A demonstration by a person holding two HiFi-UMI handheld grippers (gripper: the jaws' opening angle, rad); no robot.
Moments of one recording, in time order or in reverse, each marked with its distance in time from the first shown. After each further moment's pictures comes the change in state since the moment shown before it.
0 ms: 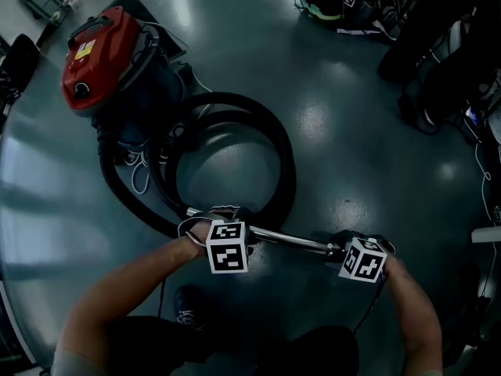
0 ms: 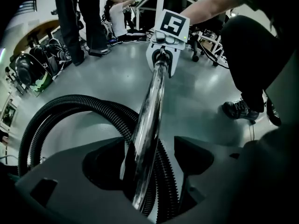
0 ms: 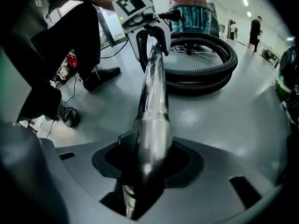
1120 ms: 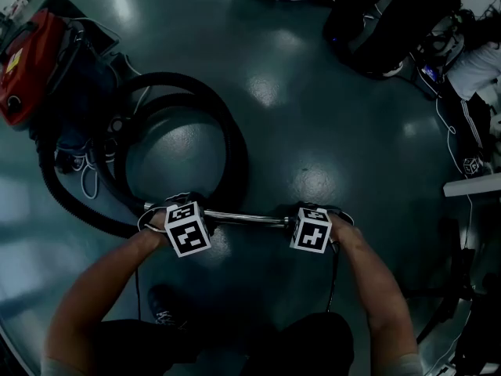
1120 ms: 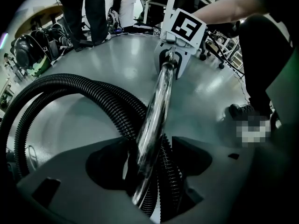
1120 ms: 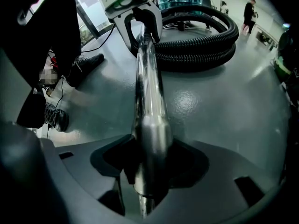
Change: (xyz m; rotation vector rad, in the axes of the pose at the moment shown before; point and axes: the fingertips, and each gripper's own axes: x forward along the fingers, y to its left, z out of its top) left arm 0.046 0.011 -0.013 -0.091 0.034 -0.046; right arm 0.045 -0.013 -0.022 0.131 0.147 -0.034
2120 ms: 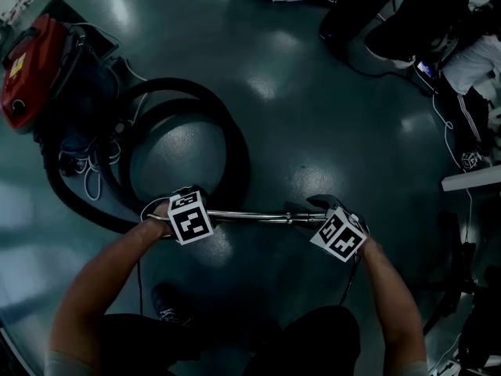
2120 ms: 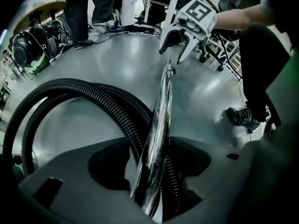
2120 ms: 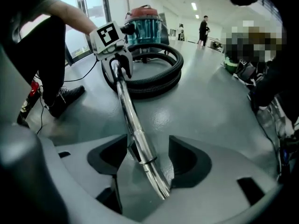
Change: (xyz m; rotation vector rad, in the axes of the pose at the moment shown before) left arm -0.010 0.008 0.009 -0.005 0.001 -0.036; right arm -0.077 -0.021 -0.009 0.295 -0.282 -0.267
